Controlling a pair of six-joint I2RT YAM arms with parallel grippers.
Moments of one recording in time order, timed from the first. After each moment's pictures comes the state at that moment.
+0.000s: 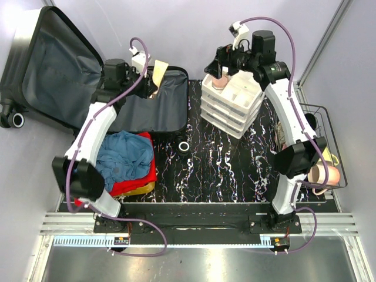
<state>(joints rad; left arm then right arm) -0.15 1.68 1.65 -0.47 0.43 0.13 0.28 1.95 2.24 -0.65 -0.55 0.03</state>
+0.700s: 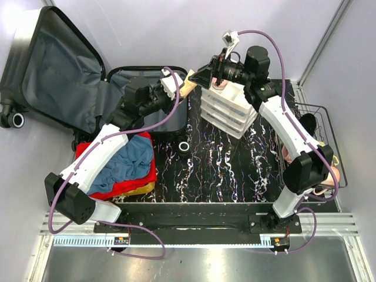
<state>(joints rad) -0.48 1.38 1.36 -0.20 0.36 0.37 0.39 1.72 1.77 0.01 -0.78 0.44</state>
